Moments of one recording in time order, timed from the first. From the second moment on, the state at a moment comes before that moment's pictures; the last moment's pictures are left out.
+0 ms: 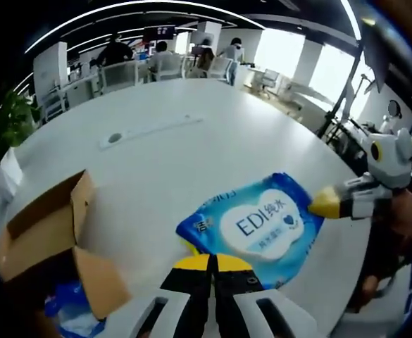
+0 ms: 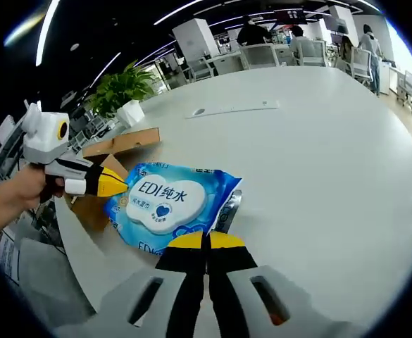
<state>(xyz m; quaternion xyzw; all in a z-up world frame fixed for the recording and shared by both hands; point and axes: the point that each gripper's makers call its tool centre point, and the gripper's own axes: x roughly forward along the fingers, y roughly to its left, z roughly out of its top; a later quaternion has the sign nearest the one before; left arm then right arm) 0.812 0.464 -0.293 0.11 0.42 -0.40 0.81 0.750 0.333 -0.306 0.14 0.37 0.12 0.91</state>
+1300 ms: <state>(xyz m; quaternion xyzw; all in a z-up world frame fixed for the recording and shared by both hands) 0.817 0.464 -0.315 0.17 0.40 -0.43 0.79 0.760 0.323 -0.317 0.14 0.37 0.12 0.91</state>
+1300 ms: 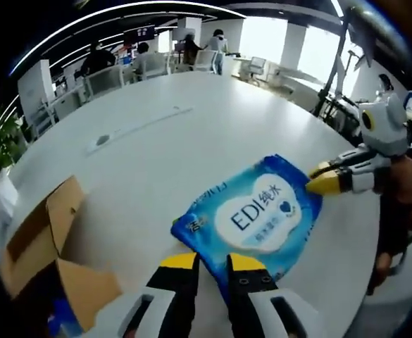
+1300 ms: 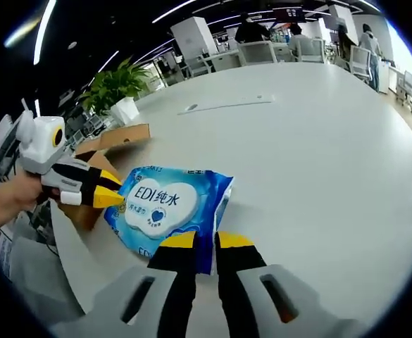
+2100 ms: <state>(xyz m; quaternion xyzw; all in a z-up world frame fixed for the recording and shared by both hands) 0.776 0.480 -0.264 0.12 0.38 -0.47 0.79 0.732 0.349 -0.260 0.09 0.34 0.15 0.92</state>
